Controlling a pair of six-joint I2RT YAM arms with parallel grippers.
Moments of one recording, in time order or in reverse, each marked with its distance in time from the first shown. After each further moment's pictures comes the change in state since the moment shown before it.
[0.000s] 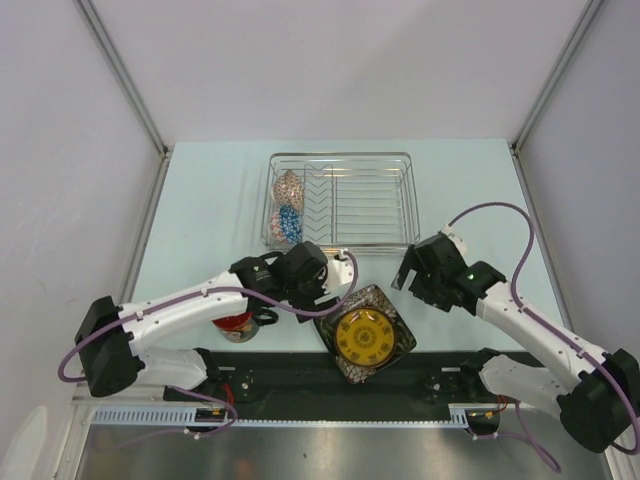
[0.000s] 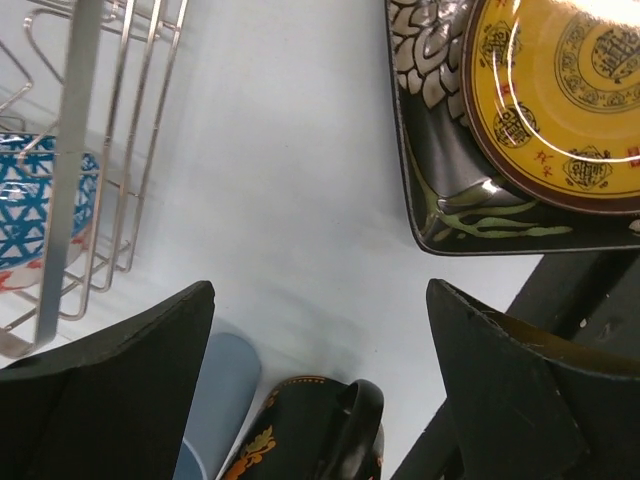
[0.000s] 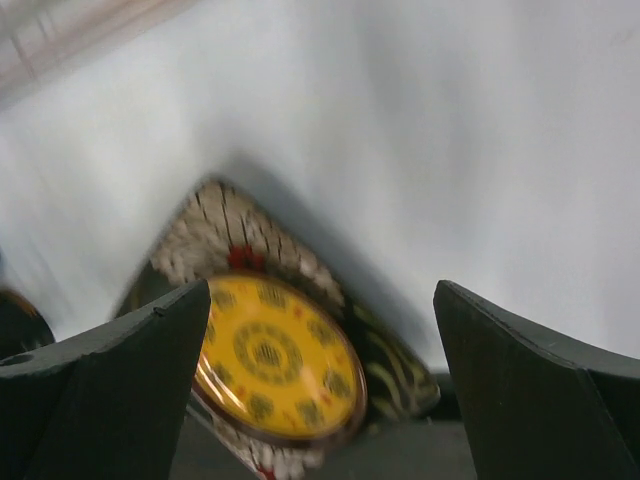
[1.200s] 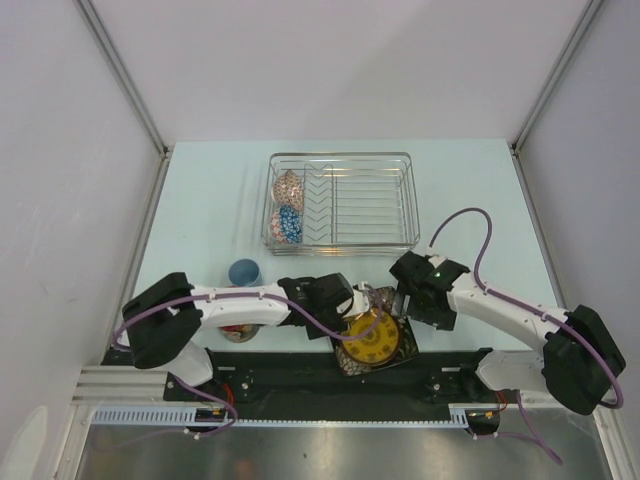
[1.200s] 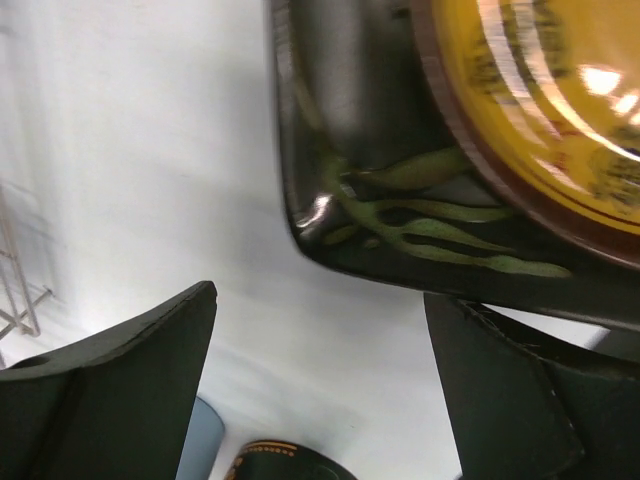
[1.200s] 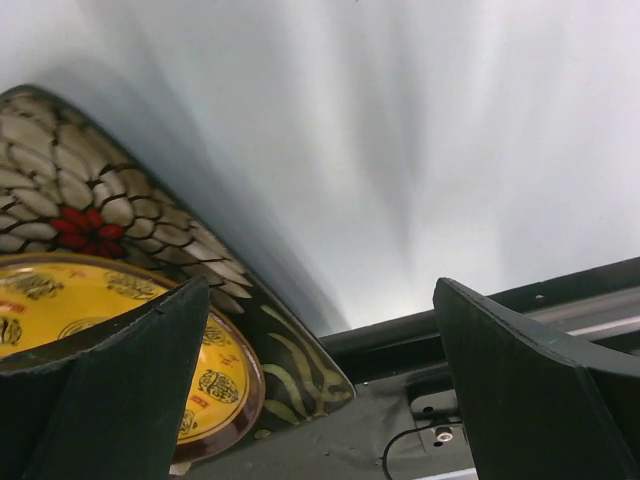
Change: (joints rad) left arm -0.121 0.273 -0.135 0.223 -0.130 0.003; right arm 0.181 0.192 -0.012 -0.225 0.109 0.069
